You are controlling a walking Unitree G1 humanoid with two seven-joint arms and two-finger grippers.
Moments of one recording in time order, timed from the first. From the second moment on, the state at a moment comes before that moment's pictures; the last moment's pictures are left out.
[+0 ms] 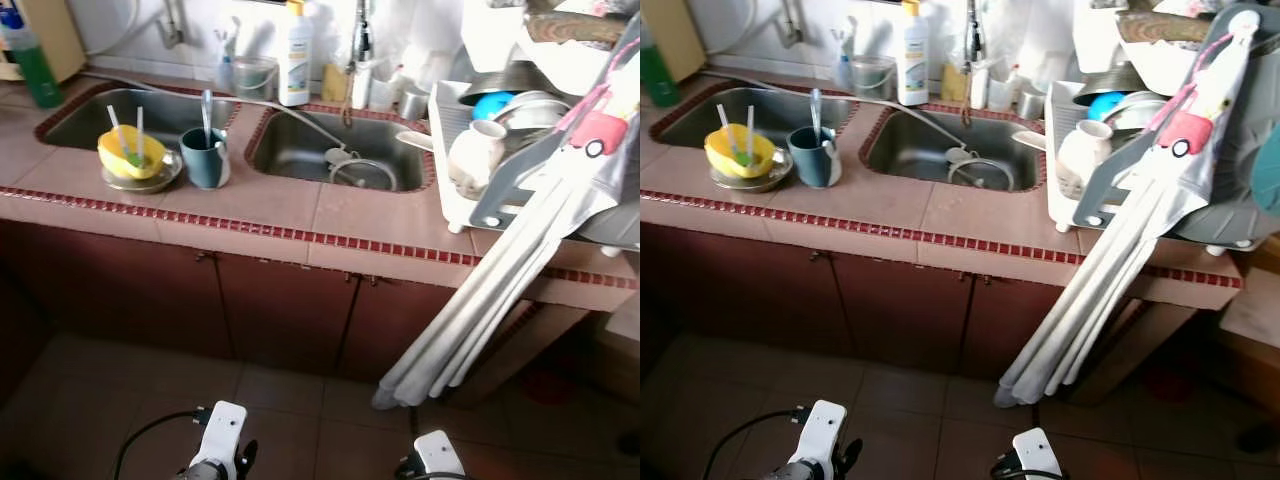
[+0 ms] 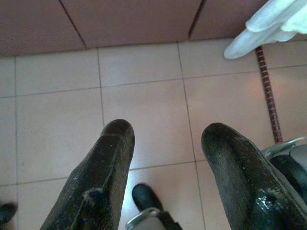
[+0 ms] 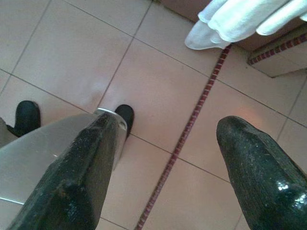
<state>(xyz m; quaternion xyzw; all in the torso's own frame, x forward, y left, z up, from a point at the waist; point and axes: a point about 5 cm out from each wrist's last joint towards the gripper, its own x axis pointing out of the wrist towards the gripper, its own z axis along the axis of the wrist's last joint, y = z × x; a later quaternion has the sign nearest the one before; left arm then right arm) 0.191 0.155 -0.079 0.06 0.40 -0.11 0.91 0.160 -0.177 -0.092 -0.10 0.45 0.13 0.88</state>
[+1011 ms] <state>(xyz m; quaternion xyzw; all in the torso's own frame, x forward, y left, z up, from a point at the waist) 0.188 0.152 -0.080 0.06 0.41 -0.12 0.90 0.159 -0.178 -0.092 -0.10 0.45 0.13 0.88</state>
